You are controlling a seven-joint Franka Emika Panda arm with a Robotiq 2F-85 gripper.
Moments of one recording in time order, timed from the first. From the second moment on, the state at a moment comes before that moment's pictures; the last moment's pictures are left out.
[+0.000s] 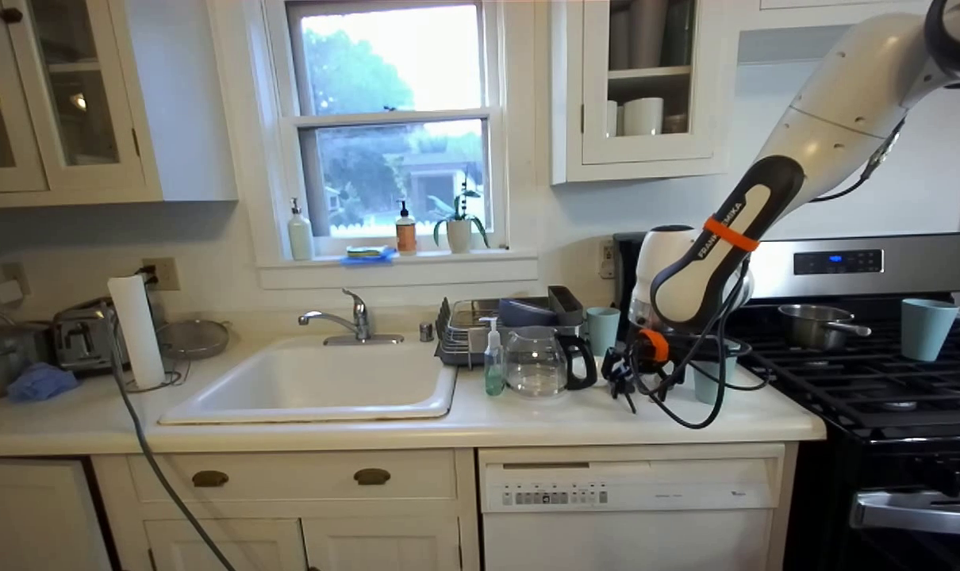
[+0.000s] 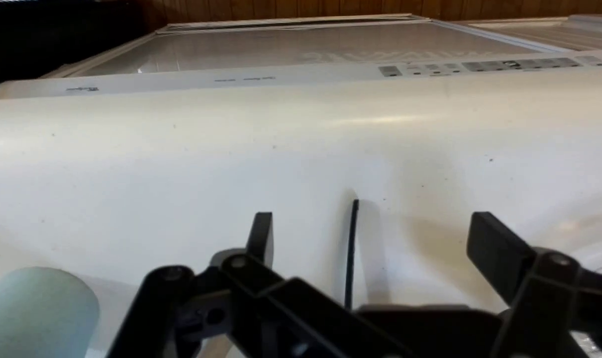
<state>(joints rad) 0.05 0.27 -0.01 -2.34 -0.11 2.80 0.74</state>
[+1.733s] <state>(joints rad) 0.08 0.40 -0.08 -2.20 0.07 2.83 0.59</state>
